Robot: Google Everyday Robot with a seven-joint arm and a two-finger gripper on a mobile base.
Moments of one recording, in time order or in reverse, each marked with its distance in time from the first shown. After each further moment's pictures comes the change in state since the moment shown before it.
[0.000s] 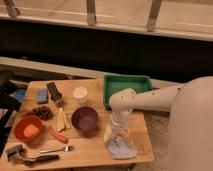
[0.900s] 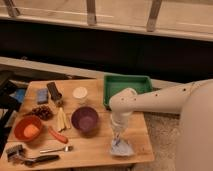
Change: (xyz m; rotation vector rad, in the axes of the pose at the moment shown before) arm 0.005 0.002 -0.037 0.041 -0.110 -0.009
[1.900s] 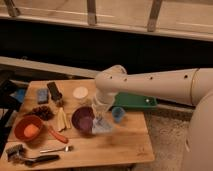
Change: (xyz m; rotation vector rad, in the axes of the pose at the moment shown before) arm -0.082 0.078 -0.094 -0.077 -0.192 -0.179
